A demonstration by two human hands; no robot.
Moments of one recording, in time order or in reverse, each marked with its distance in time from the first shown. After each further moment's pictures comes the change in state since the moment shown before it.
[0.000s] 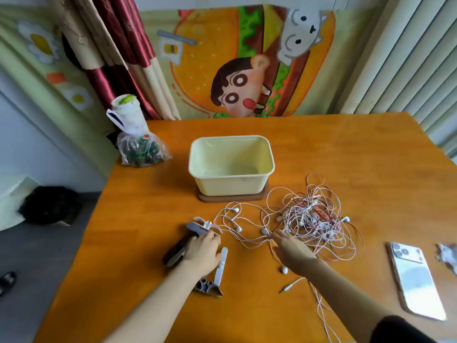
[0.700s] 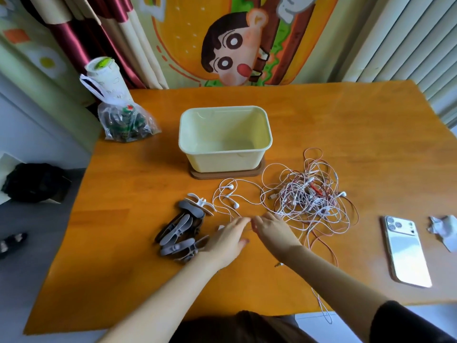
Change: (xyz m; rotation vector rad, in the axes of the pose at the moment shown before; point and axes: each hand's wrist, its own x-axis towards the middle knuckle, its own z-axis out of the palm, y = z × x) left_hand -0.001 0.050 0.015 -0.475 -0.007 0.157; right_hand 0.000 -0.028 0.019 -0.268 0.186 -0.206
